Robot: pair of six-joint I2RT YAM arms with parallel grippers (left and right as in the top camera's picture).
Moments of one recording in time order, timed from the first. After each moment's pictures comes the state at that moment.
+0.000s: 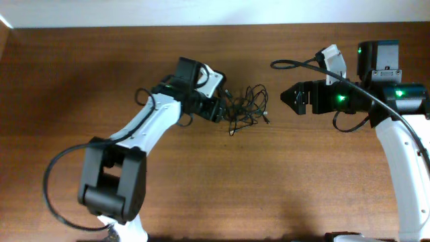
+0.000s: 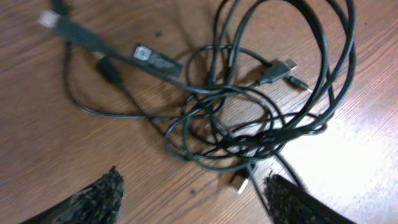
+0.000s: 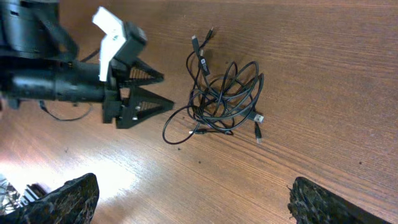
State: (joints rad) left arm -0.35 1.90 1.33 -0.50 0.38 0.10; right arm 0.01 1.46 1.48 -1.04 -0.57 -0.05
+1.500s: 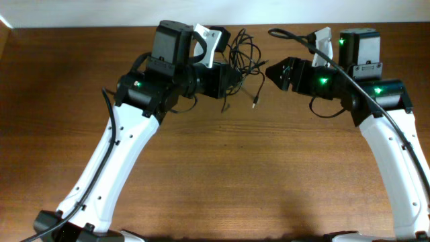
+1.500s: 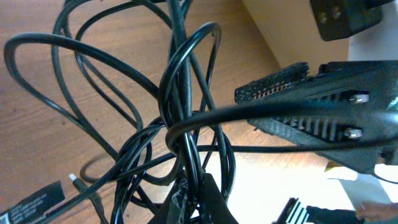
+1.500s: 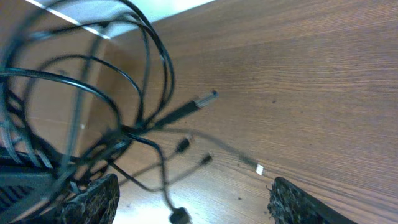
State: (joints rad) left arm -0.39 1.59 1.66 -0.75 0.57 -0.27; right arm 0.12 1.49 1.49 -0.76 -0.61 0.40
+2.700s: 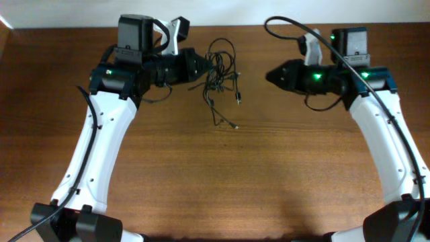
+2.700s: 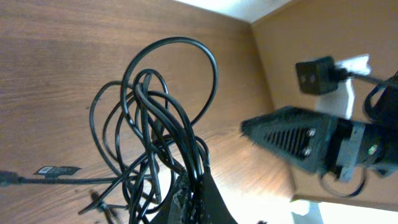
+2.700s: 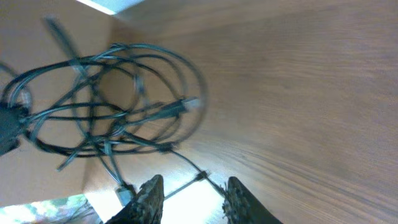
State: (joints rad) left arm -0.18 1.63 1.64 -0.74 0.72 -0.41; right arm 0.11 1.63 1.50 -0.74 -0.74 0.35
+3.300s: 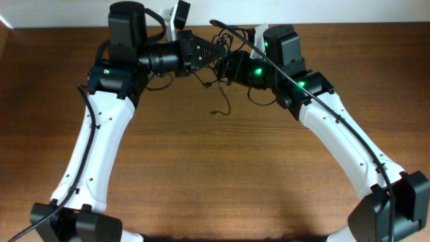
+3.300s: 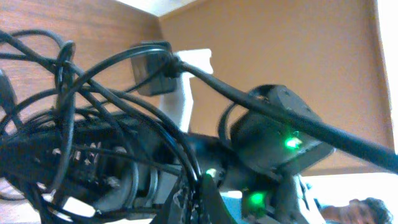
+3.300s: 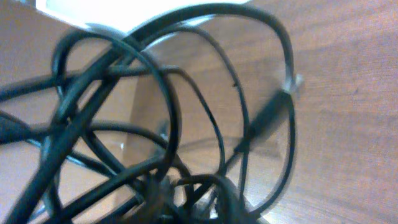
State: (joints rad) left arm -0.17 1.63 1.64 -0.46 1.08 -0.77; right arm 0.41 1.72 1.50 -0.35 -0.46 0.77
